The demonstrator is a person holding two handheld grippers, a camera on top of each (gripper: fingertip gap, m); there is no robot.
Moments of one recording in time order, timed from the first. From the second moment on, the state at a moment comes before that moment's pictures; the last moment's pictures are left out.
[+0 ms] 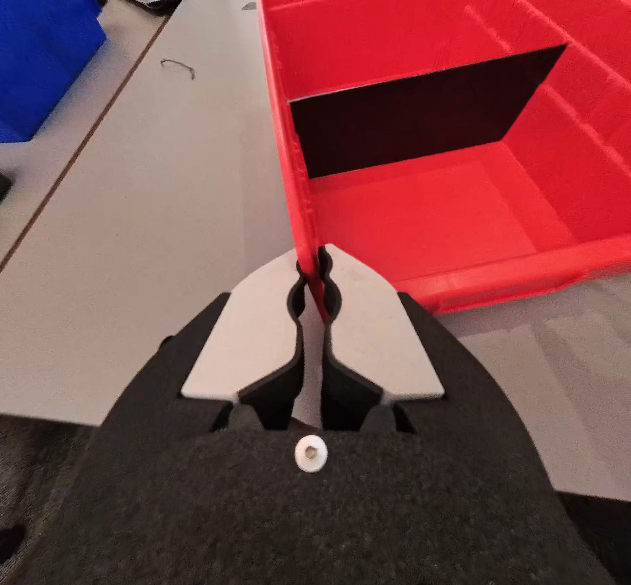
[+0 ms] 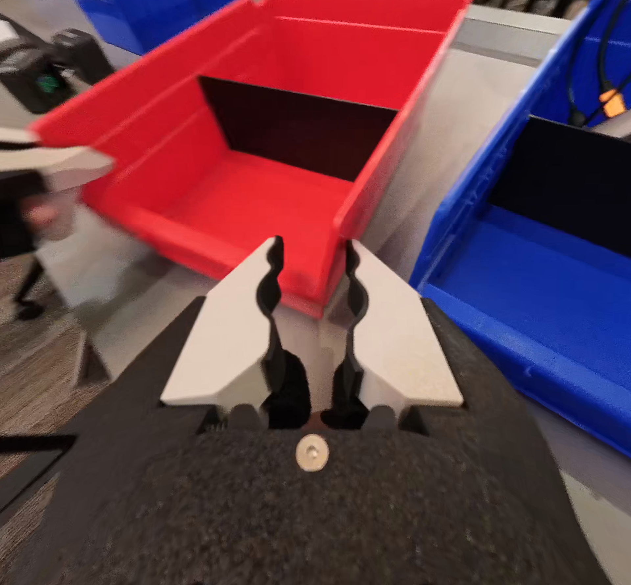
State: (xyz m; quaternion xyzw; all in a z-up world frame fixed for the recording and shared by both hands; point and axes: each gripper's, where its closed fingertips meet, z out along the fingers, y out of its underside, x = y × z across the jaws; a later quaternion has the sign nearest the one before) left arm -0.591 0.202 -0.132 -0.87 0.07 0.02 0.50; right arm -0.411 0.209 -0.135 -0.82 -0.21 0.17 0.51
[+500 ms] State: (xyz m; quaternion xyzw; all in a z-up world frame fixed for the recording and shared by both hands) left arm -0.544 0.125 -0.050 -0.77 0.05 0.13 0.62; right arm -0.376 0.214 -0.044 -0.73 -0.19 0.12 0.64
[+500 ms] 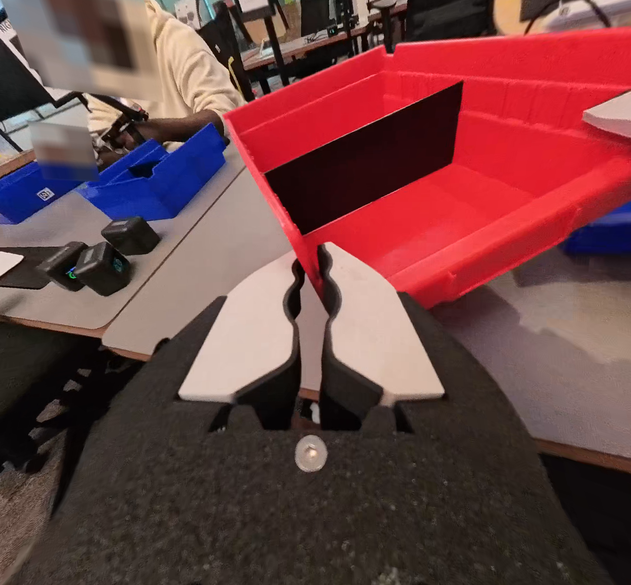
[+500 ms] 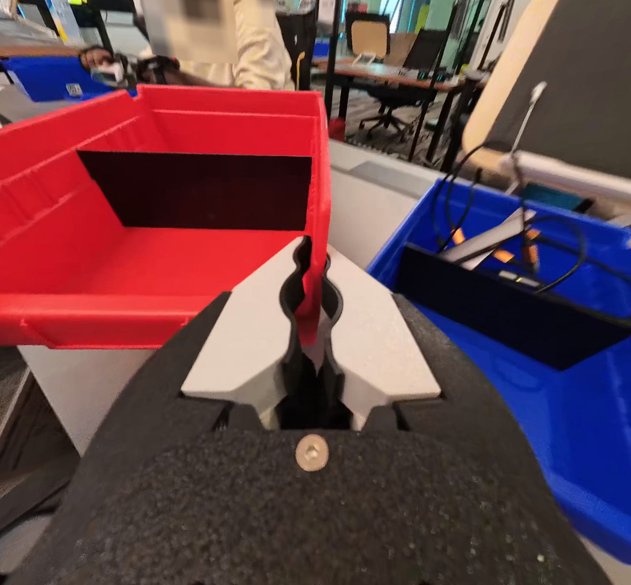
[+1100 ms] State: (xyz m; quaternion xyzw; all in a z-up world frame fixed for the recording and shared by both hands) left arm -0.140 0.210 0.050 -0.64 0.32 -0.08 0.69; right arm 0.051 0.166 0.022 -0.74 0.11 -0.06 0.66
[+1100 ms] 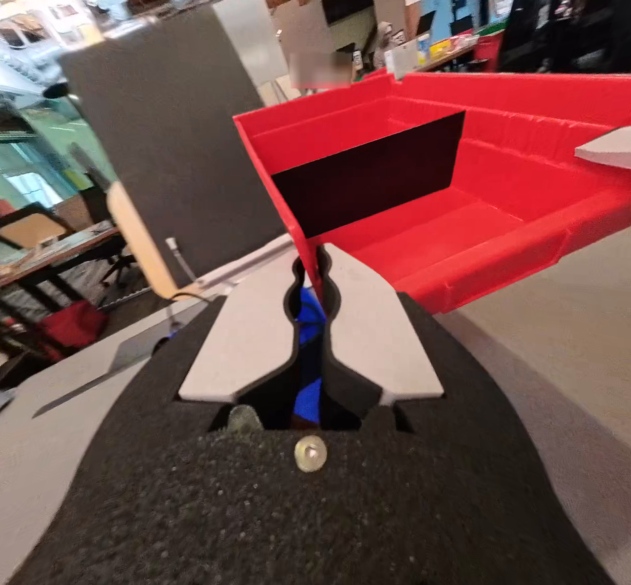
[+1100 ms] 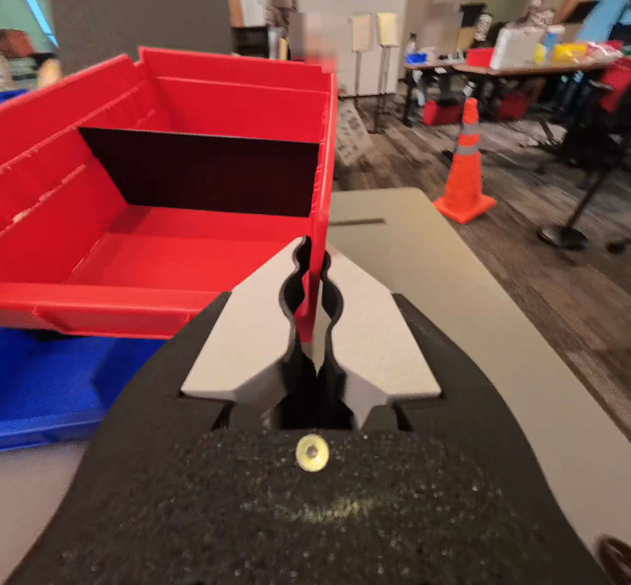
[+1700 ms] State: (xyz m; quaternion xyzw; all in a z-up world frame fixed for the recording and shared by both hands) left arm -0.013 0.175 -0.131 -0.75 0.36 -0.21 0.52; right arm 0.171 0.146 -0.143 -0.85 0.10 -0.03 0.51
